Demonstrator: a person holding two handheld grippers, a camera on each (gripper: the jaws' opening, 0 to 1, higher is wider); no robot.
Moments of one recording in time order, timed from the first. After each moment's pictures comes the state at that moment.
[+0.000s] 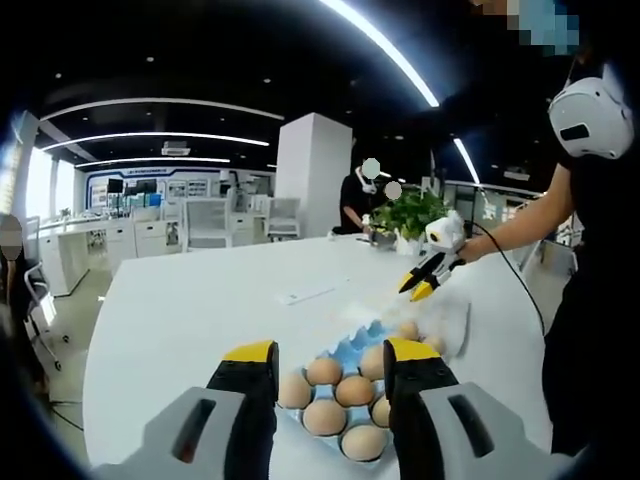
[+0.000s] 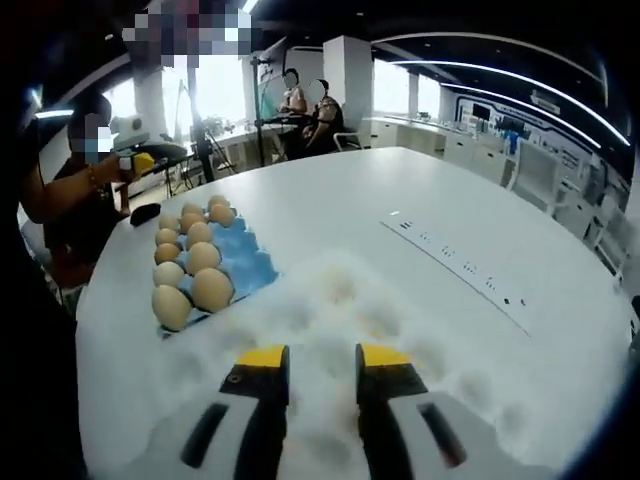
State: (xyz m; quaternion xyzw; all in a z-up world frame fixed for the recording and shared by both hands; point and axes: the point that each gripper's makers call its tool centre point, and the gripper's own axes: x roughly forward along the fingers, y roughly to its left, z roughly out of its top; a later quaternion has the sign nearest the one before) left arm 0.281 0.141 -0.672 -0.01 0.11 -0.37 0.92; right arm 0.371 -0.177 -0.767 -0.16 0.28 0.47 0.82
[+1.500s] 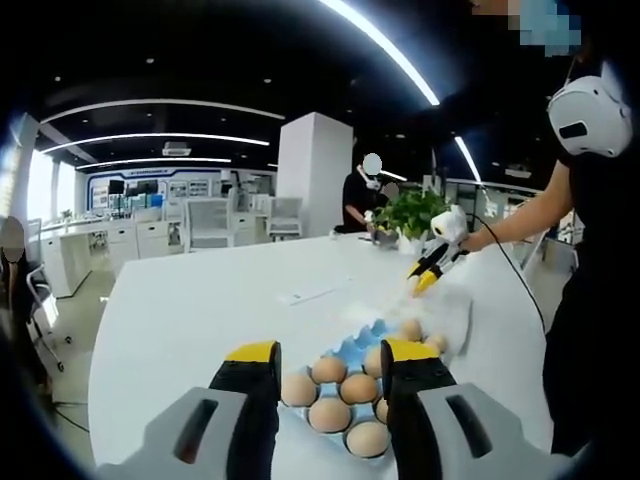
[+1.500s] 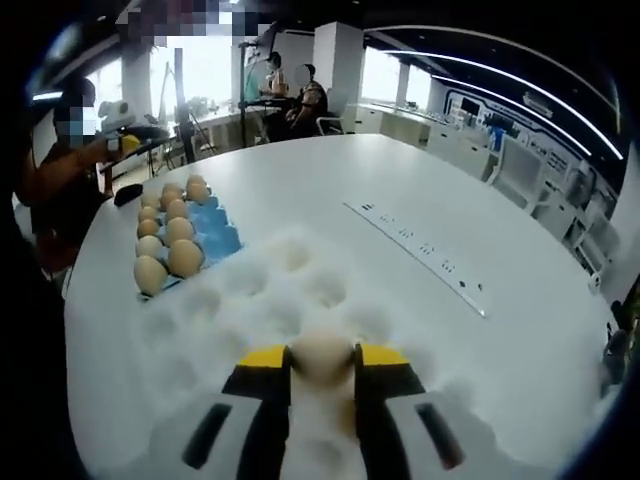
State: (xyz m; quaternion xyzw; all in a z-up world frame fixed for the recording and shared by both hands) left arm 0.281 0.148 -0.671 0.00 0.11 -0.36 0.93; right arm 0.379 -0.213 -0.754 -0.19 0.30 0.43 0.83
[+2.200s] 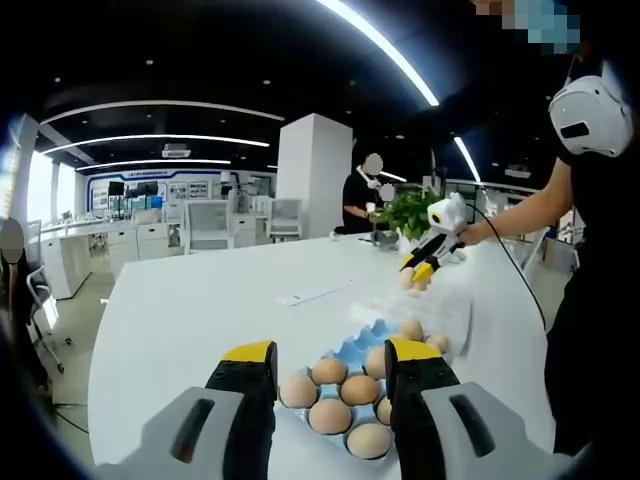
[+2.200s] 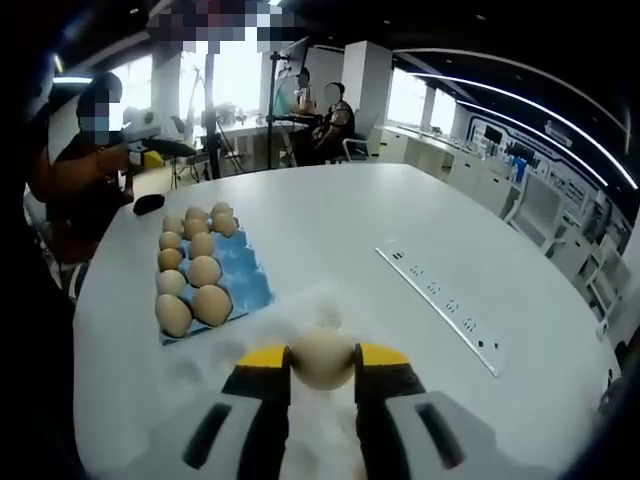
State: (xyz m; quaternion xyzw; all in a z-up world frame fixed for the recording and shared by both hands) left arm 0.281 0.147 -0.671 0.00 0.10 -0.36 0.93; right arm 0.377 -0.154 -0.728 -0.21 0.25 0.49 0.81
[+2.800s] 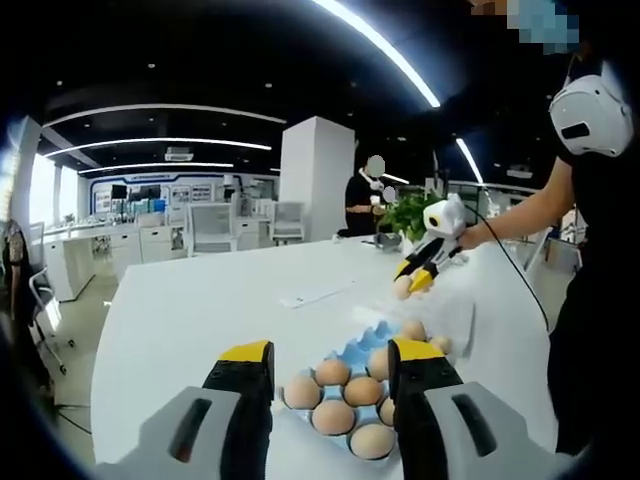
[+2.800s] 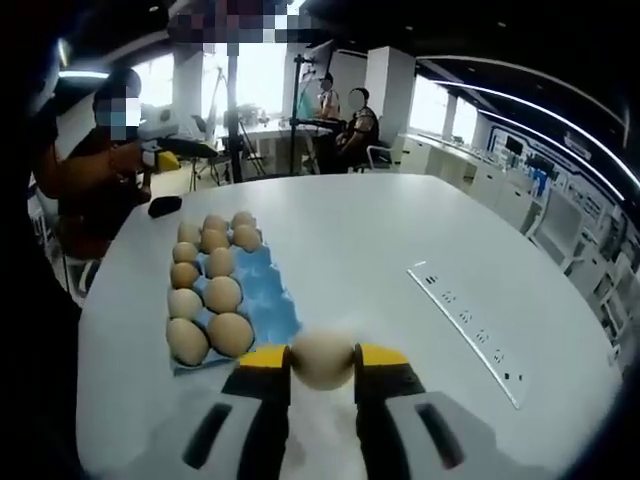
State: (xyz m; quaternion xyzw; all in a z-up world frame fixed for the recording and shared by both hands) left arm 0.281 0.149 -0.669 0.00 0.10 -0.35 0.93; right arm 0.370 -0.112 -0.730 -0.21 0.24 0.53 0.79
